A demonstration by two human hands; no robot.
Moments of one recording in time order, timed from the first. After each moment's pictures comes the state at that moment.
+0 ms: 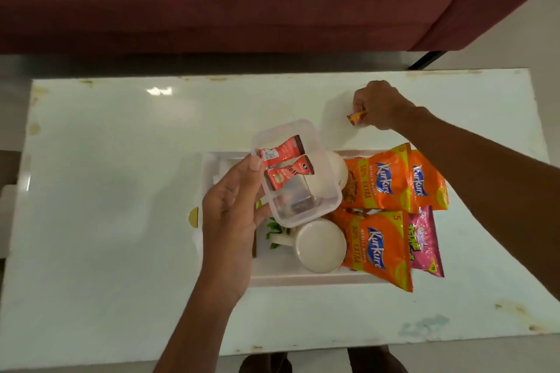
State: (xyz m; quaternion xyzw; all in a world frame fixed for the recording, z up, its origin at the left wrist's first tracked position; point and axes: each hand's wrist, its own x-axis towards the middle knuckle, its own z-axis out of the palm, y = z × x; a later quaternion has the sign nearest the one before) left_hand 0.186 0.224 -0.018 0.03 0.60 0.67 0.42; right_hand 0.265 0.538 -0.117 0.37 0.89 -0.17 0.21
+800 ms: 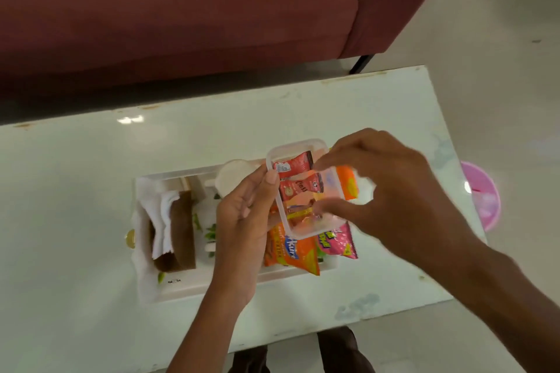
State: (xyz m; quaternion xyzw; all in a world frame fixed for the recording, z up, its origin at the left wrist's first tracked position) left_hand 0.293 0.292 0.012 0.11 0.61 0.61 0.49; right_hand 0.427 0.414 0.086 0.36 0.88 -0.30 -0.05
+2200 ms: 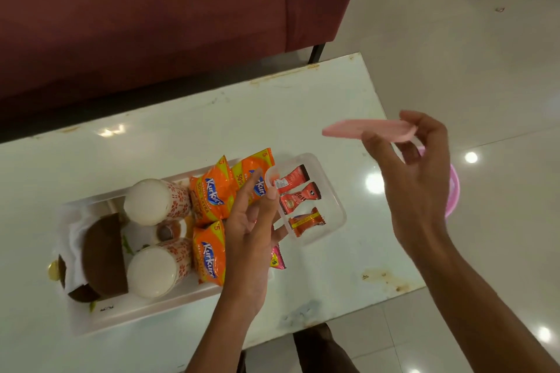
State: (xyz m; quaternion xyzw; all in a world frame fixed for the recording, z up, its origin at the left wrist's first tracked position) left_hand 0.417 0.366 -0.019 0.07 0.59 0.60 0.53; right_hand 0.555 0.498 0.010 0.61 0.50 -0.46 -0.41
